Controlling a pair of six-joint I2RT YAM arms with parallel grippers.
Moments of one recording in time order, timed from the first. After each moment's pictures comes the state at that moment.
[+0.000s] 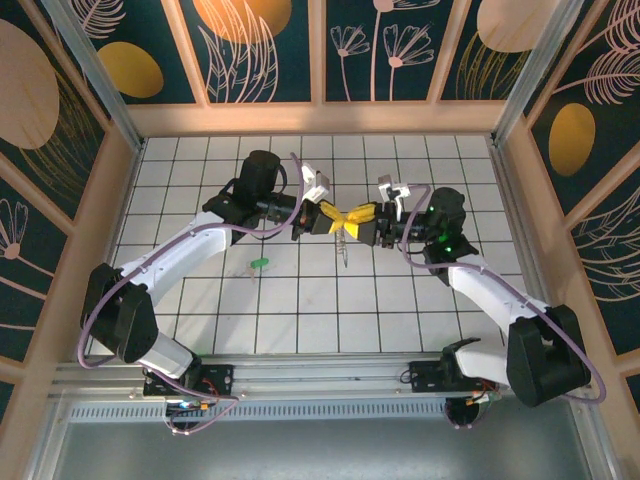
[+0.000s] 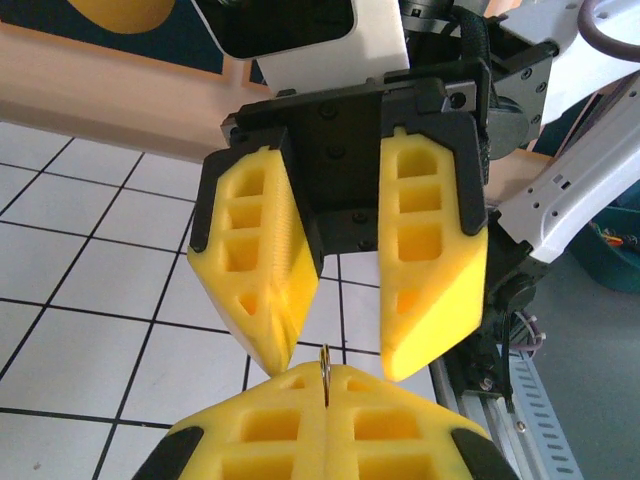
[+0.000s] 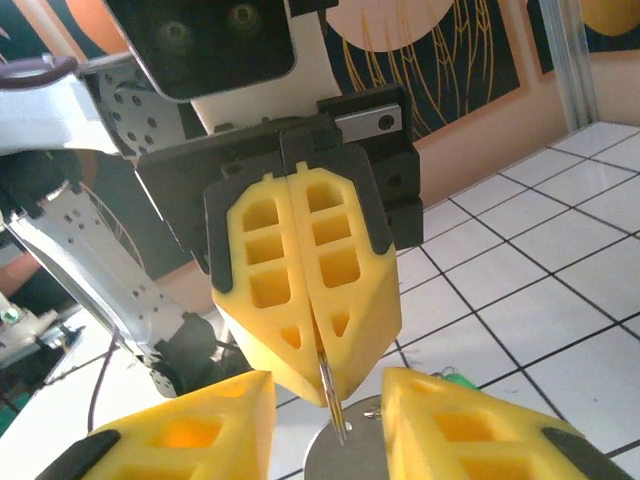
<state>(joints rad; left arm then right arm) -0.59 1.53 1.23 -0.17 1.02 0.15 0.36 1.22 0.67 0.57 -1.13 0.44</state>
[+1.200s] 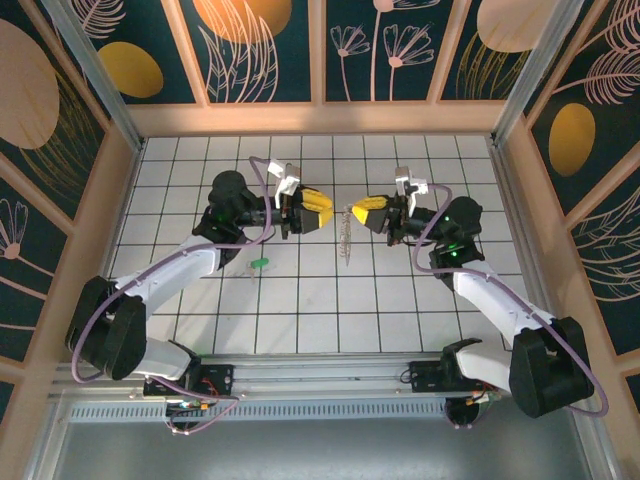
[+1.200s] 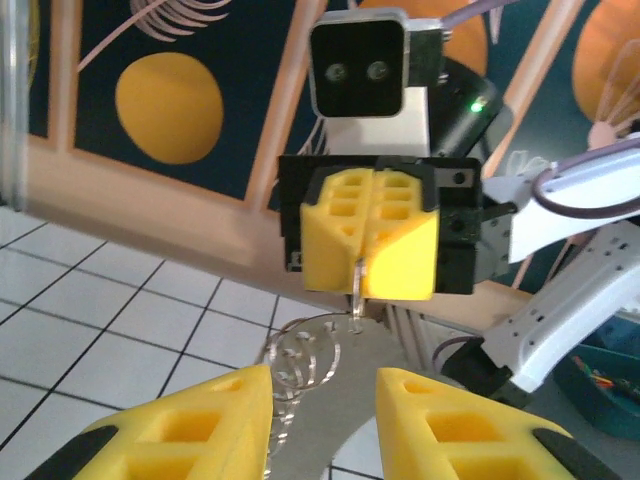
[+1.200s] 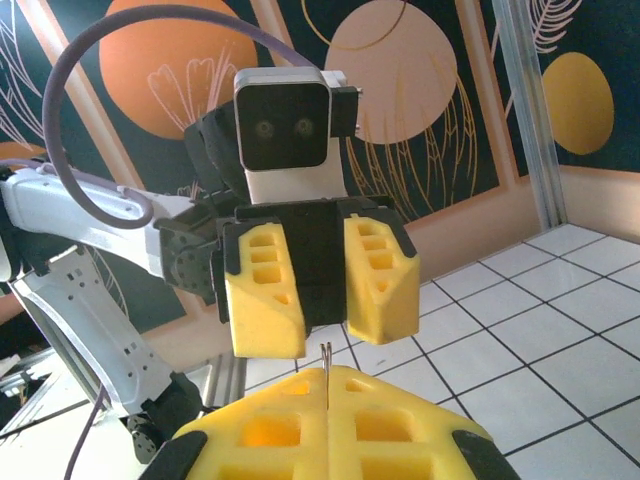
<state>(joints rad) -0.53 1.43 0.92 0.60 1.02 -0.40 0.33 1.16 0.64 0.83 -1.06 0.60</state>
